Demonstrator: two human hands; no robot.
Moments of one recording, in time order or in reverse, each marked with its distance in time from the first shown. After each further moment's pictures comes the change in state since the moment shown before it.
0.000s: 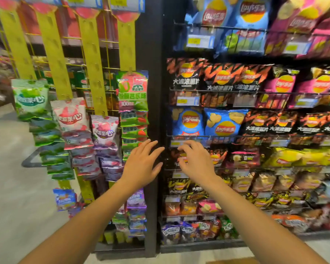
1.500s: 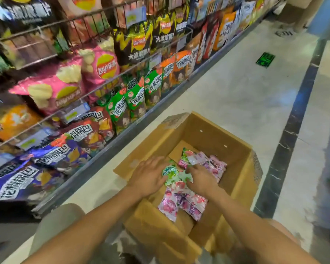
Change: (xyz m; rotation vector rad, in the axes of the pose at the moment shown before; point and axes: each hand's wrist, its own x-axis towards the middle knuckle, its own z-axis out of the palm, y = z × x) left_hand -0.272 0.424 0.740 -0.497 -0.710 0.782; right_hand -0.657 0.453 0.464 -0.068 -0.652 1.058
